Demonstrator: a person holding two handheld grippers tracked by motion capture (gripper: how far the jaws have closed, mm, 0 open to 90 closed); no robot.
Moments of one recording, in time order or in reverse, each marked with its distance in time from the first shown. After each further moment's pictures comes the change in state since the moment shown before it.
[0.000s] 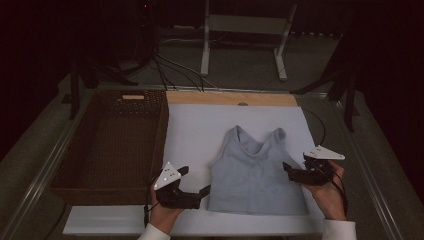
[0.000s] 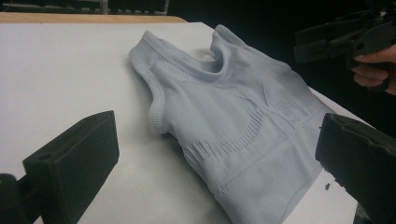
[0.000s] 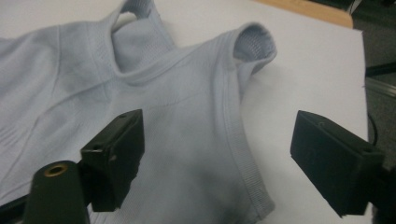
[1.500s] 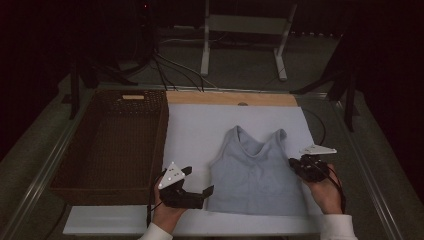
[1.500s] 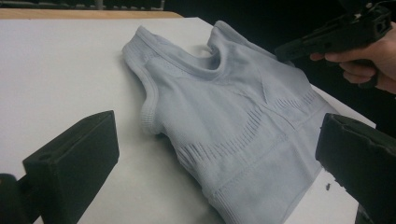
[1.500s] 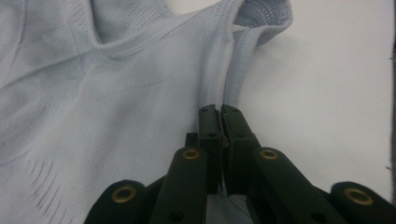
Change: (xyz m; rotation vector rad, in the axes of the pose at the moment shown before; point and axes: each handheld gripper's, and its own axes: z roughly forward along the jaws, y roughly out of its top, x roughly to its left) left arm -0.002 -0.001 0.009 0.015 -0.015 0.010; right arm -0.009 -0.002 0.020 0.115 0.018 -0.007
